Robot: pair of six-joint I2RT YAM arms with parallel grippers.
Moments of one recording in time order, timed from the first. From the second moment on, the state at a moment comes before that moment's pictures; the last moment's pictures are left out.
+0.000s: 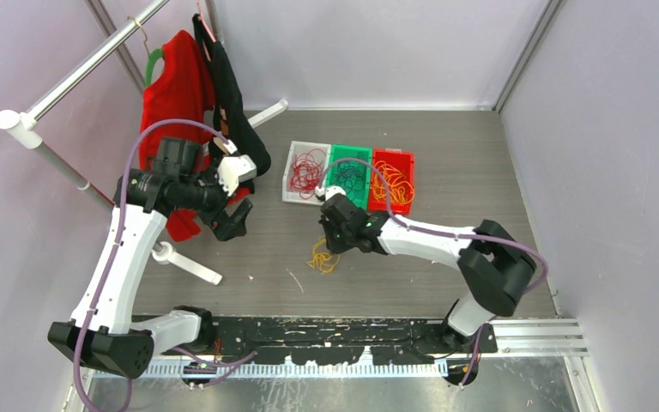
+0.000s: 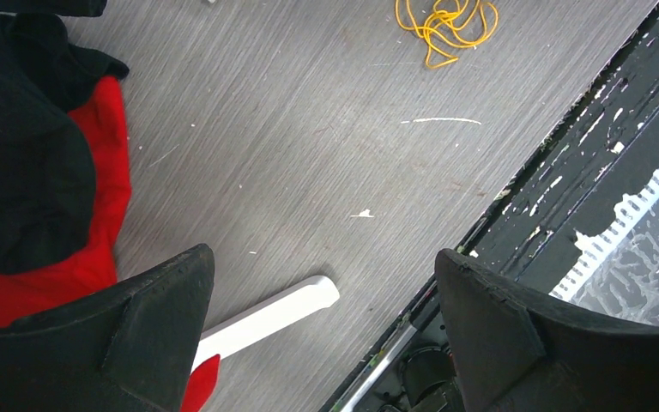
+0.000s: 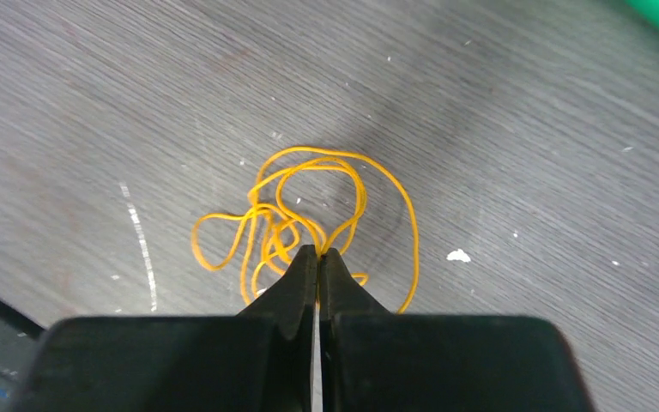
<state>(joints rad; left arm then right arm) -0.21 1.16 1.38 -1.25 0.46 0.60 0.90 1.62 0.95 -0.26 0.09 0.43</state>
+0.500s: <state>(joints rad) -0.21 1.16 1.38 -1.24 0.46 0.60 0.63 1.24 1.03 -0.36 0.06 0.46</state>
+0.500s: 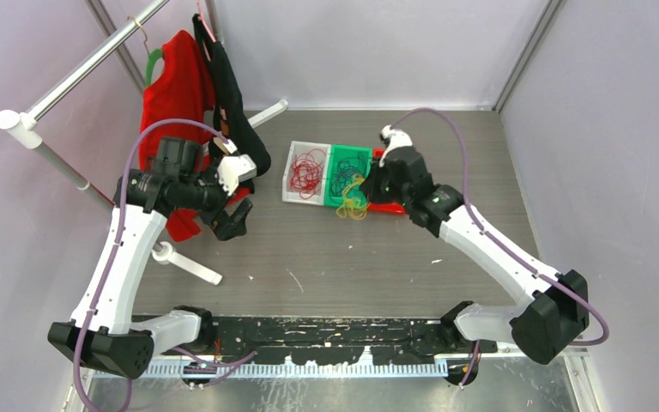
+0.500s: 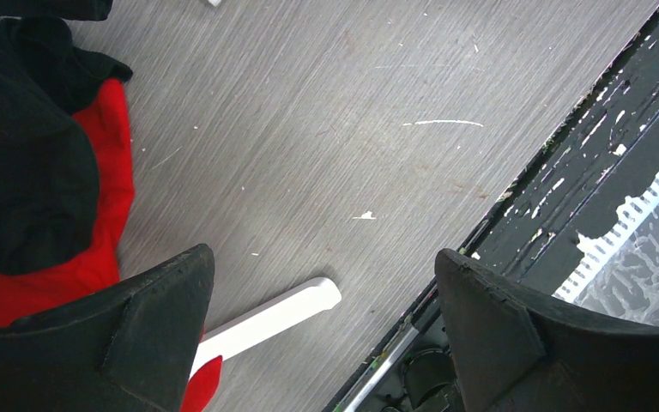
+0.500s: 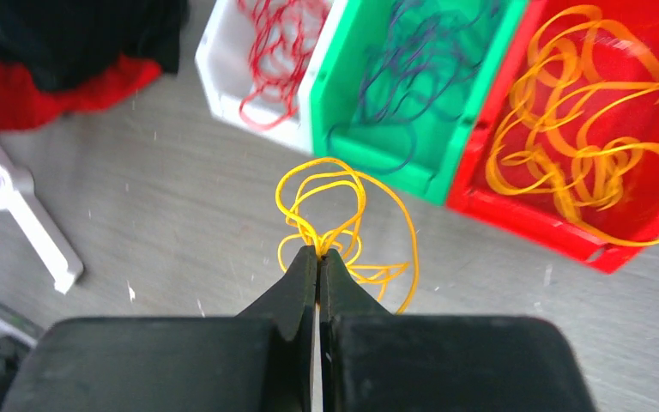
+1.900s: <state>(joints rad) -0.15 1.12 1.35 -1.17 0.46 0.53 0.39 2.01 1.43 -0.40 0.40 0.40</state>
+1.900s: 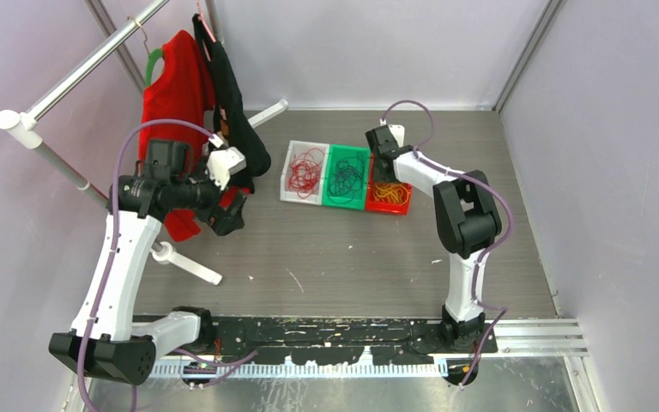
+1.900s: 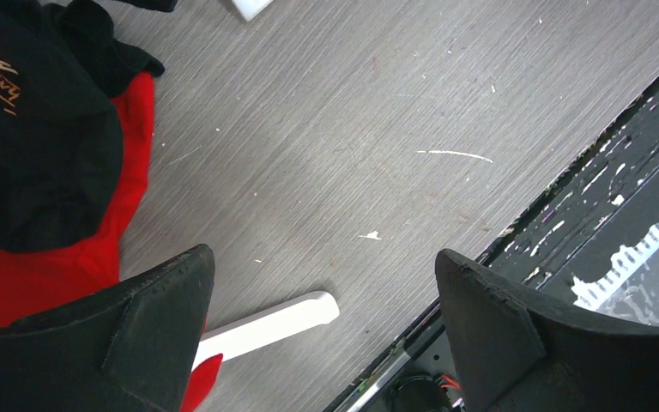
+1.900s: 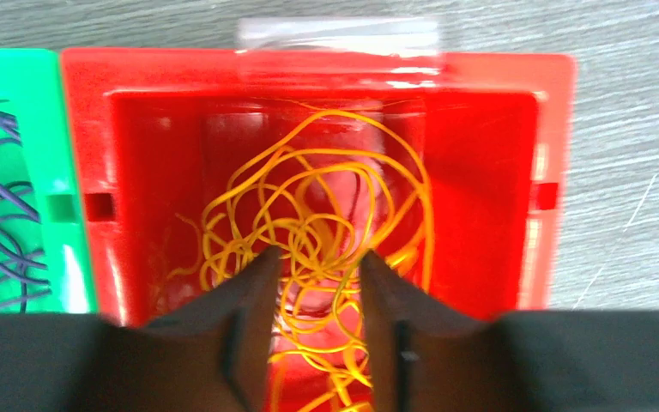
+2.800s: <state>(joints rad) -0.04 0.99 0.93 -0.63 0.56 0.22 0.23 0.82 0.70 -0.27 0.84 0.38</state>
